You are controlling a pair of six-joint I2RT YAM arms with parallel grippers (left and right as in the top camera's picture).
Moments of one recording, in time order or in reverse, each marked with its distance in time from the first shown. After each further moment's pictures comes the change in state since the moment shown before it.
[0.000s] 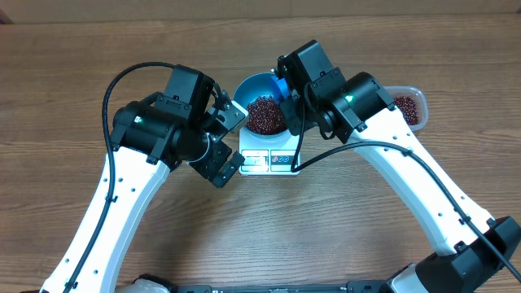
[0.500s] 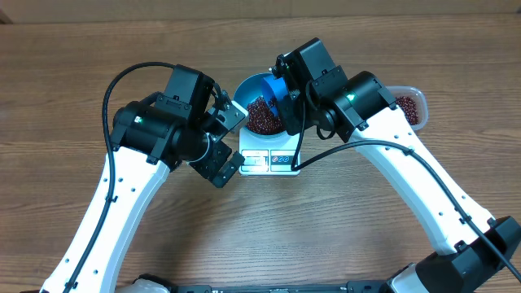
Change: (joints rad) left arm 0.000 0.000 0.000 0.000 0.000 0.000; right arm -0.009 0.000 0.000 0.012 -0.081 0.007
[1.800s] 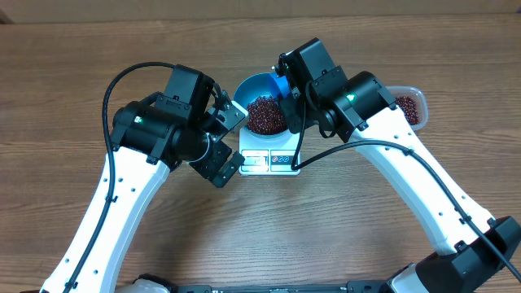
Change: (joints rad) left arm 0.000 0.000 0.000 0.000 0.000 0.000; right arm 0.000 0.000 0.000 -0.001 0.075 0.000
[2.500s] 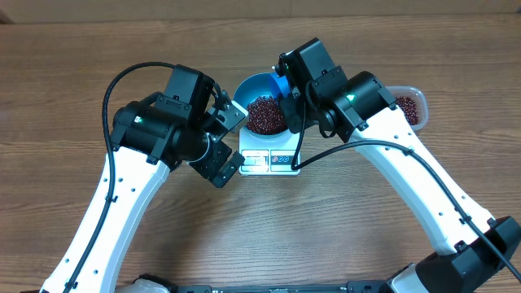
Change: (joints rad) left arm 0.000 0.000 0.000 0.000 0.000 0.000; right arm 0.000 0.000 0.000 0.000 0.005 0.000
